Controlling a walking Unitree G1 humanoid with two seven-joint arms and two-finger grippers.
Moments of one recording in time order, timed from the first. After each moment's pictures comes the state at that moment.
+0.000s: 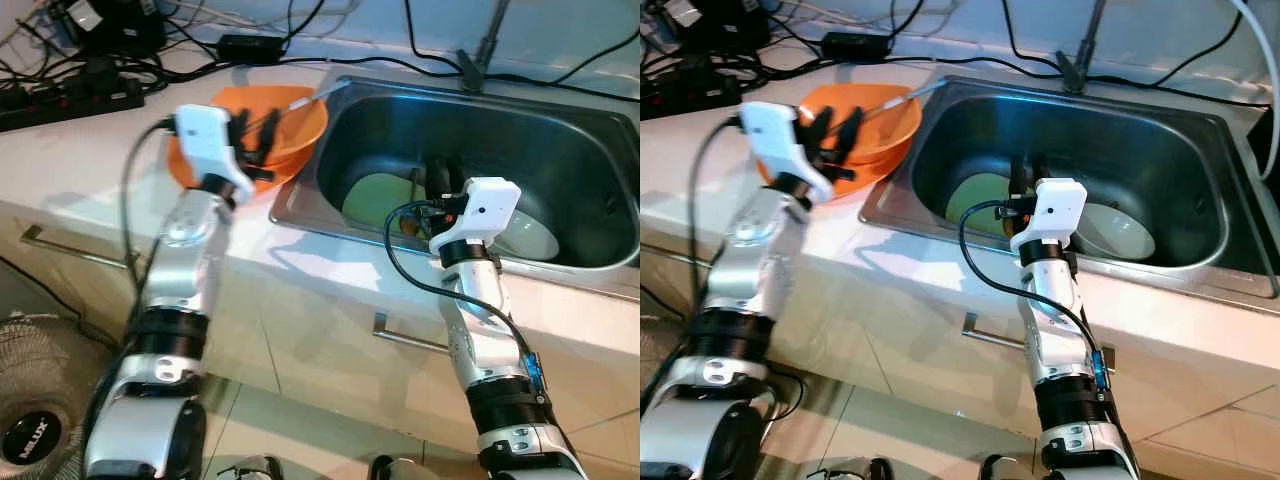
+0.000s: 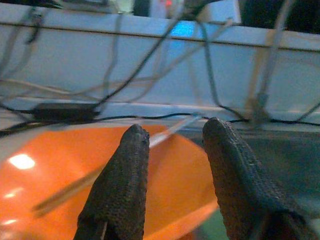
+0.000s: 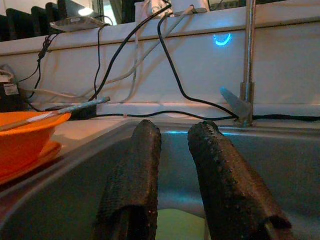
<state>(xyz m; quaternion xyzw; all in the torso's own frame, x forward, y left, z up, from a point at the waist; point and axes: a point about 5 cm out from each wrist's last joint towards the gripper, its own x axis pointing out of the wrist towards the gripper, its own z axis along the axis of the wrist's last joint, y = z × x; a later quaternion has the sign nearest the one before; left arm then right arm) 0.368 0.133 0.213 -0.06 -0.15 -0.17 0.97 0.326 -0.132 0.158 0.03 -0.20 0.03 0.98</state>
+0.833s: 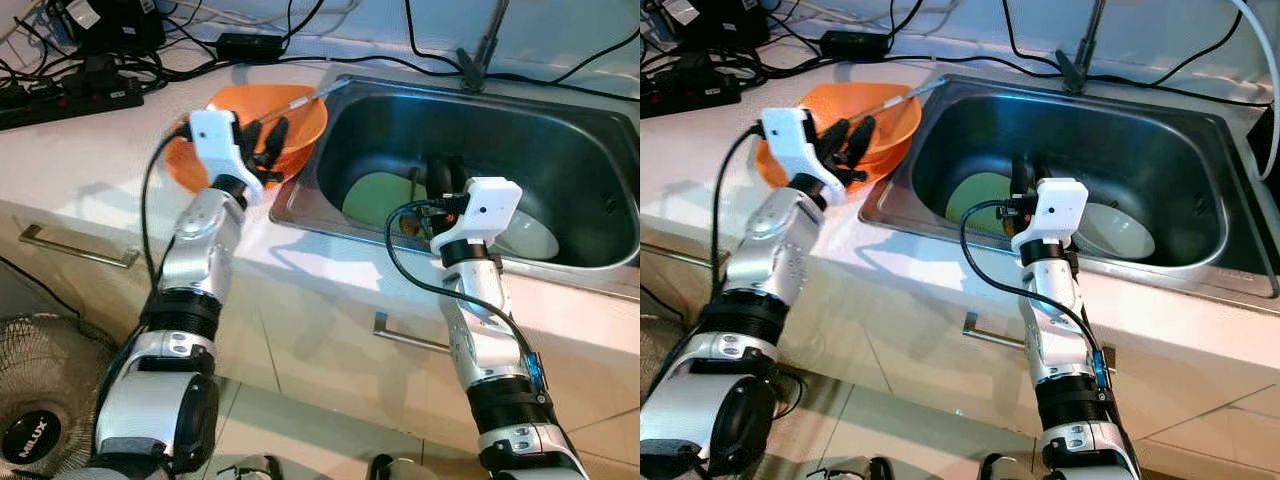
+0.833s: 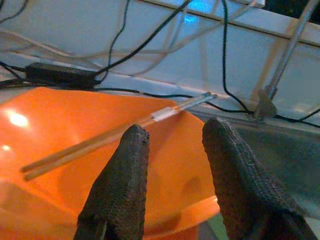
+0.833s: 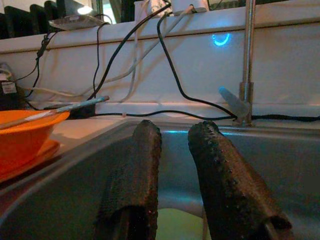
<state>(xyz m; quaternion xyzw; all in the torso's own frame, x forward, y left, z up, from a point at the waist) 0.384 0.140 0.199 -0.11 -0.10 -0.15 0.98 0.327 -0.134 0.158 0.03 -0.20 0.03 0.98</state>
